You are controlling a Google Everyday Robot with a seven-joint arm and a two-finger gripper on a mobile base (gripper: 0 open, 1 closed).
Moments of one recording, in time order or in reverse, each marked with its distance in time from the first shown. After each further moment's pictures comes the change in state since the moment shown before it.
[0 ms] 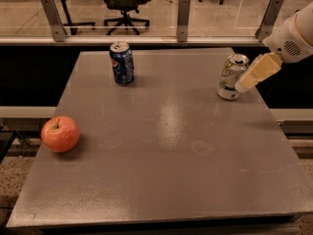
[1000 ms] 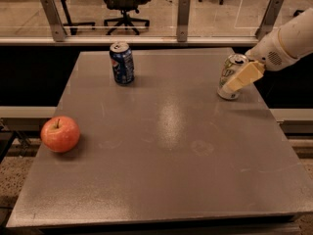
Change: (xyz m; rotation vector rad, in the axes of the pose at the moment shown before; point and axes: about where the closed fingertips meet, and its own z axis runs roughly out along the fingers) arm -0.002 -0.007 0.050 -0.041 -0.064 0.019
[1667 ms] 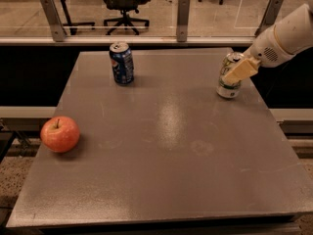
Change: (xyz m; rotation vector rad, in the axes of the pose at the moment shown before) arm -0.009 -0.001 0.003 -0.017 0.012 0.015
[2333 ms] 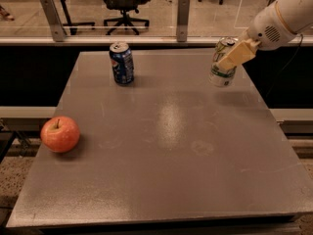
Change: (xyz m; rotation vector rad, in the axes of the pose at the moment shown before) arm -0.048 0.026 -0.035 -0.085 -0.057 -0.036
